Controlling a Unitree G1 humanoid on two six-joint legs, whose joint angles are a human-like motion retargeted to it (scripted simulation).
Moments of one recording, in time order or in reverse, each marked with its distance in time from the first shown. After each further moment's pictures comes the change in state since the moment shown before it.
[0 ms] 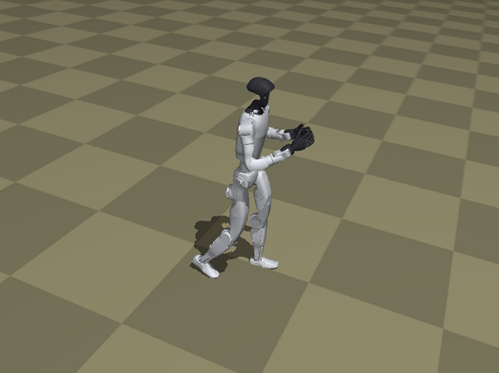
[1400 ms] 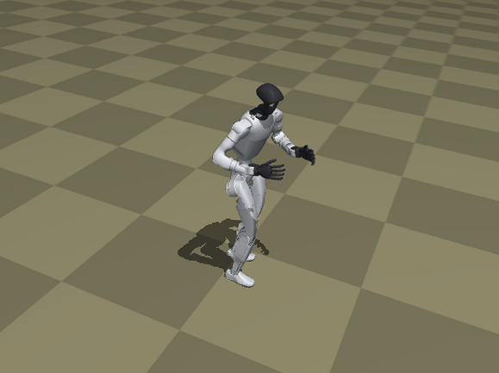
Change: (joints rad) left arm -0.303 -0.015 -0.143 0.194 0.091 -0.019 0.212; right arm 0.350 -0.378 -0.229 -0.091 -0.027 -0.076 -0.069; waist -0.440 0.051 0.297; left_leg 0.092 -0.060 -0.092 0.262 -0.321 0.041; right_leg -0.373 0.017 -0.024 -0.018 -0.004 -0.048
